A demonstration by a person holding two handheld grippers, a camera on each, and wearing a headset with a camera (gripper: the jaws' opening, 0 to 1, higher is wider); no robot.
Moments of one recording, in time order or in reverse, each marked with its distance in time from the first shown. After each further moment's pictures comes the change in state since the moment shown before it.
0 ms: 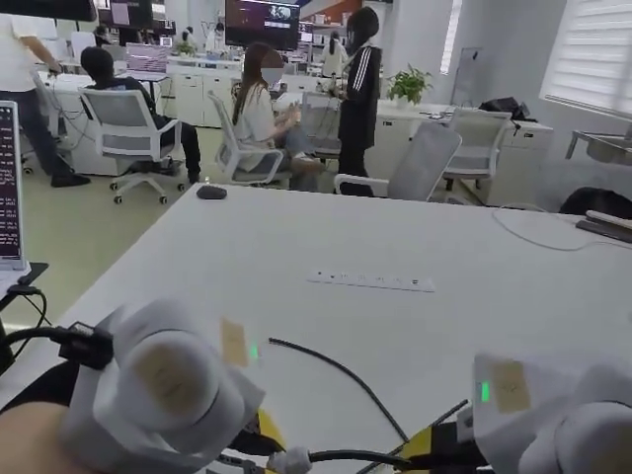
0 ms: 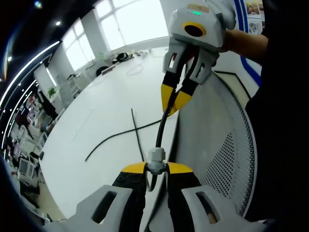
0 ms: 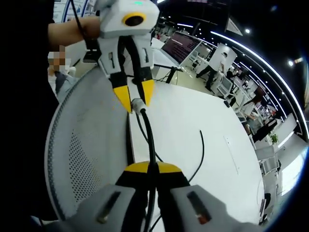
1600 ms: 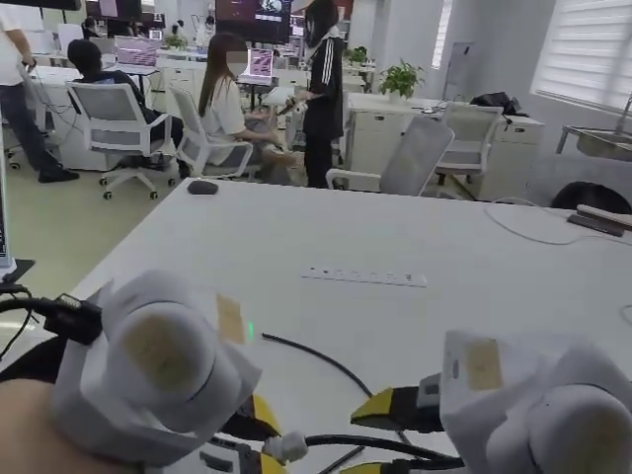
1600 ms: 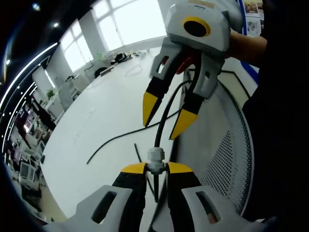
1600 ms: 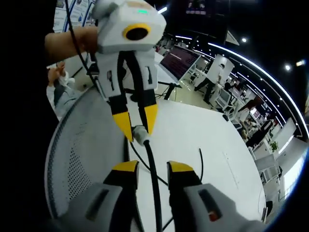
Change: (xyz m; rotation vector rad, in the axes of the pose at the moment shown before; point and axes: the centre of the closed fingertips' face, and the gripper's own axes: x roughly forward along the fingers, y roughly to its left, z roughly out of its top) left arm -0.004 -0.001 0.013 0.031 -0.001 -0.017; right arm 0.014 0.003 0.058 -0.038 -0.150 -0.003
